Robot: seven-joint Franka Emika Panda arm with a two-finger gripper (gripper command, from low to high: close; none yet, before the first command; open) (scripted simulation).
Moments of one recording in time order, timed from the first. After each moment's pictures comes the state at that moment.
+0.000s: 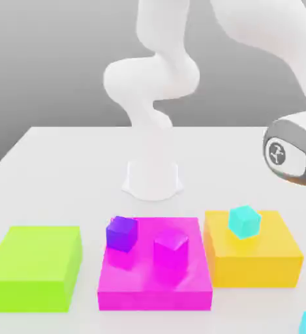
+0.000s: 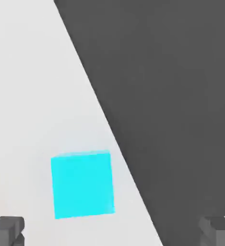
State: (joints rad) arm 0.37 0.50 0.12 -2.09 -0.11 2.59 0.13
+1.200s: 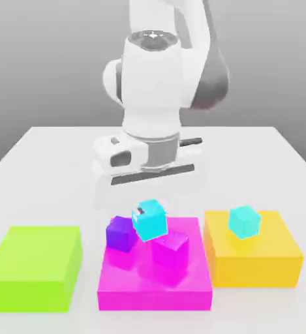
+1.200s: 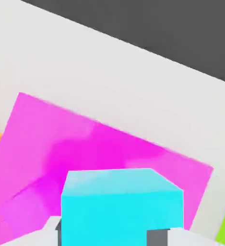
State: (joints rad) arm 0.01 -0.31 -0.10 -2.78 -0.07 2.47 0.52
